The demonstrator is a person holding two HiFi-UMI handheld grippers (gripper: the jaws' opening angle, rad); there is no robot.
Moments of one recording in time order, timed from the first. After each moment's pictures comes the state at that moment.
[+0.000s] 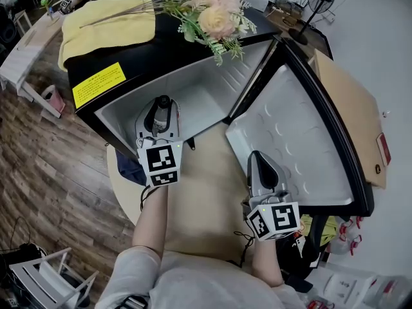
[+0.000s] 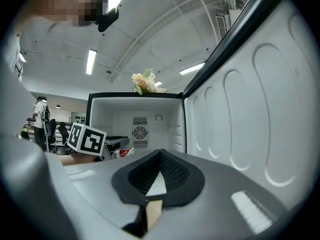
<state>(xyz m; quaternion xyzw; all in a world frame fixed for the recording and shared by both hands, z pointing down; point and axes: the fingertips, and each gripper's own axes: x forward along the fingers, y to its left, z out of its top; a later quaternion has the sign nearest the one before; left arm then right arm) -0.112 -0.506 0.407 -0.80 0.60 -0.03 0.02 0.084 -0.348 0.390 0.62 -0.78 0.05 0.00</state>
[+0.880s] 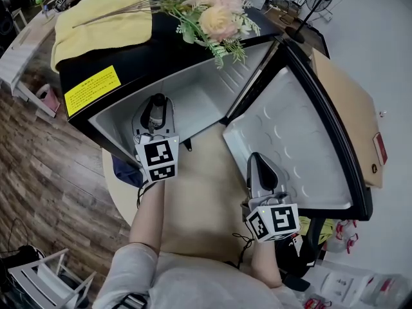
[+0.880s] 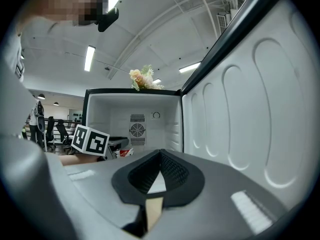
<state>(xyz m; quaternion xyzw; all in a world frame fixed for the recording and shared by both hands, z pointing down) -0.117 -0.530 0.429 -0.79 0.61 -0.05 0.01 0.089 -0.354 0.396 0.63 -0.78 0.05 0.02</state>
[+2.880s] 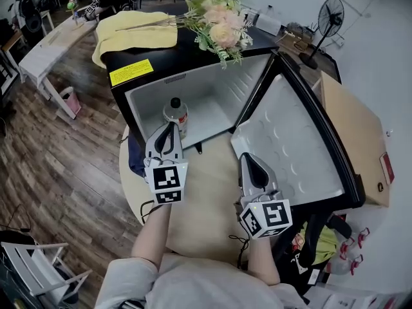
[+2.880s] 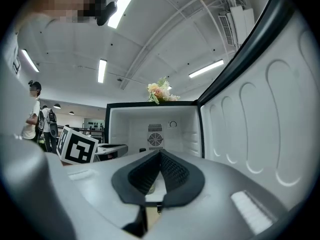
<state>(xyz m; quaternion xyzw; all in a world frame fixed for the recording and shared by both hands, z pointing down) -0.127 -0.422 0.395 -0.79 0.61 -0.04 0.02 0.050 -0.325 0.368 0.57 -0.82 0.03 -0.03</state>
